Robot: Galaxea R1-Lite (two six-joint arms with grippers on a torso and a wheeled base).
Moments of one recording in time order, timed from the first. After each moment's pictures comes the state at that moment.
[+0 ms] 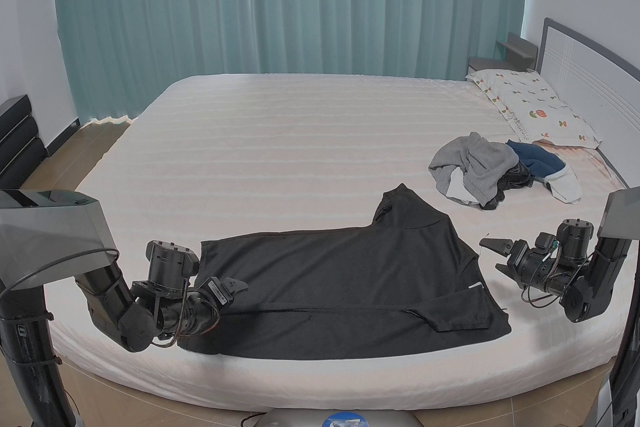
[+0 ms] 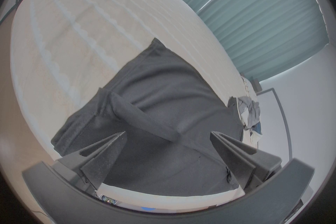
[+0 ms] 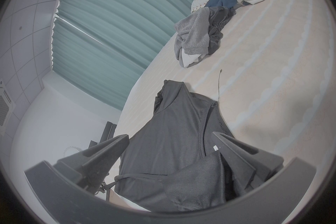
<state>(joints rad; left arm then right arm) -0.32 2.16 -0.55 -0.86 -0.05 -0.95 -0.07 2.25 -0.48 -1.38 0.49 0.74</state>
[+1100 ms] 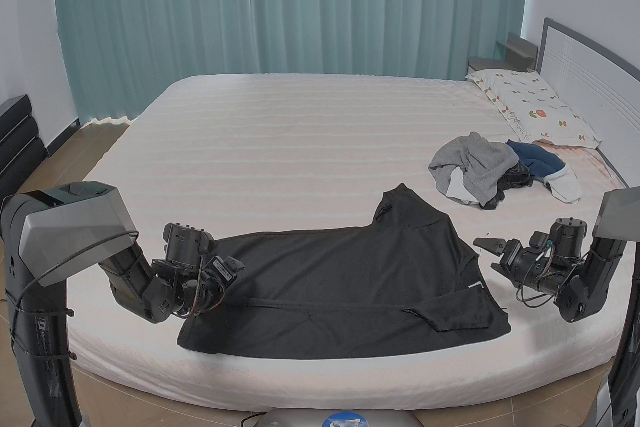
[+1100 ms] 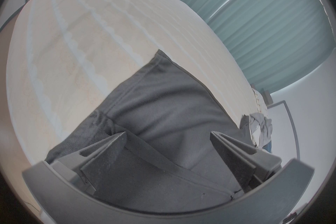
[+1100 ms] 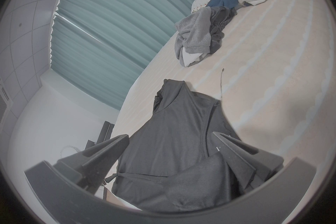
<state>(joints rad) -0.25 2.28 -0.80 -0.72 0.06 -1.01 0.00 2.26 -0.52 -1.34 0.40 0.74</state>
